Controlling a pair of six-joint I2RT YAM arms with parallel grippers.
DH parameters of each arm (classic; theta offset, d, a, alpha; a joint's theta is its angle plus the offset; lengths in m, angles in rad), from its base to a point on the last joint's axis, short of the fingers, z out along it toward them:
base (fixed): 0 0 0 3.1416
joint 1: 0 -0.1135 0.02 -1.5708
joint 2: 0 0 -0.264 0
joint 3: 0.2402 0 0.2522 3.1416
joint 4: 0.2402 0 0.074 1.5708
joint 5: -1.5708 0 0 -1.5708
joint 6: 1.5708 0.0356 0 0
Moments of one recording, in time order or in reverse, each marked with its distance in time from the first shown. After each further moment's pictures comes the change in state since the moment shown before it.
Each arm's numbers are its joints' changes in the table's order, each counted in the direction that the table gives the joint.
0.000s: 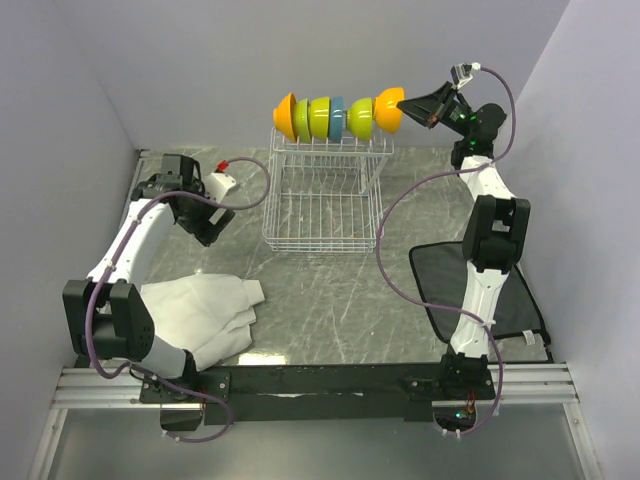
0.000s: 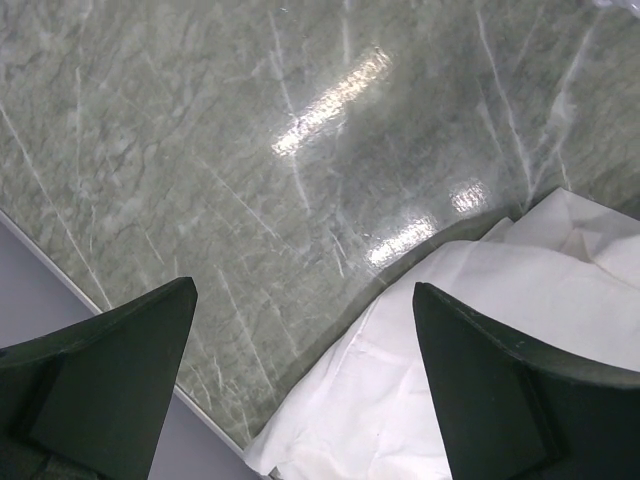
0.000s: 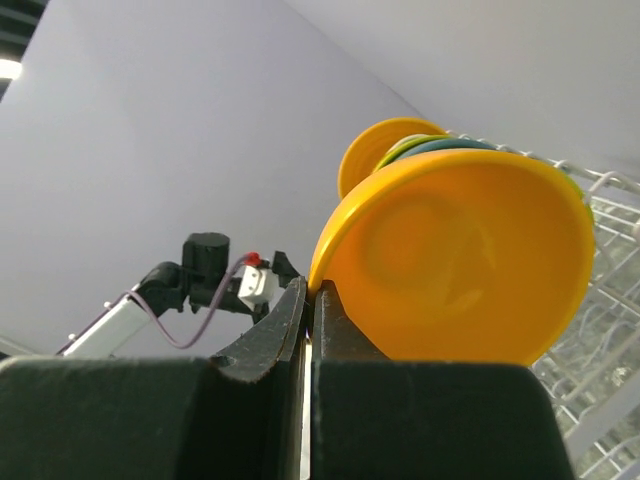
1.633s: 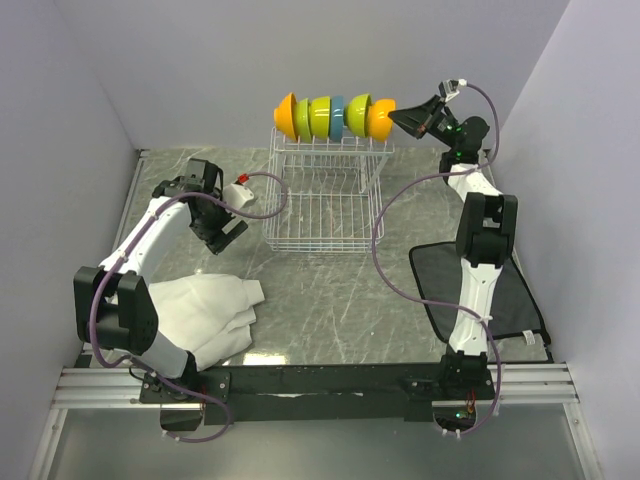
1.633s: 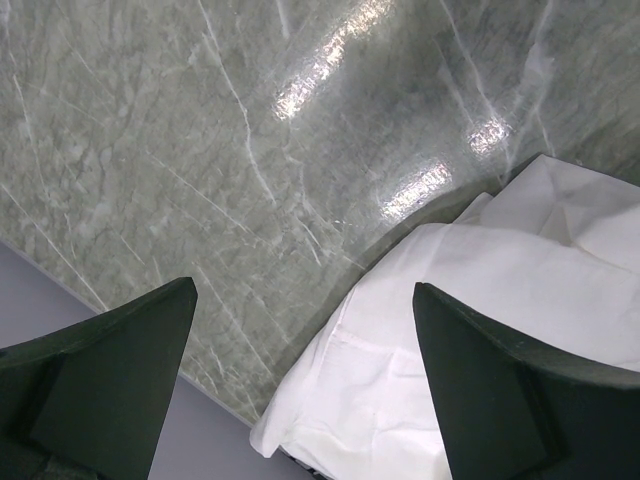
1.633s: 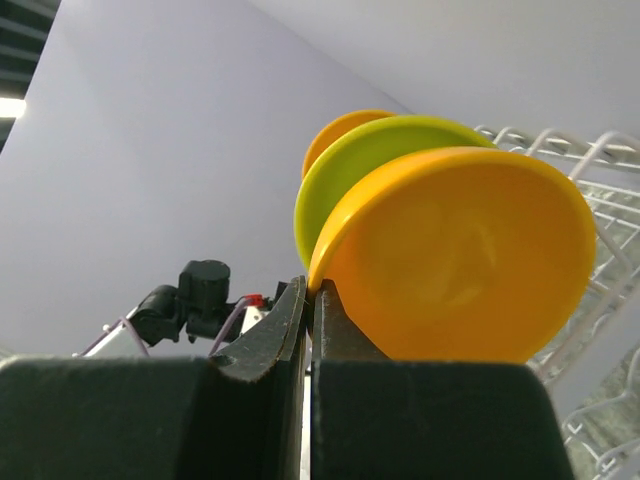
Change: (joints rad) left arm 0.130 -0.060 0.000 0.056 0.112 0.013; right arm -0.026 -0.095 -0.031 -0.109 -0.061 0.061
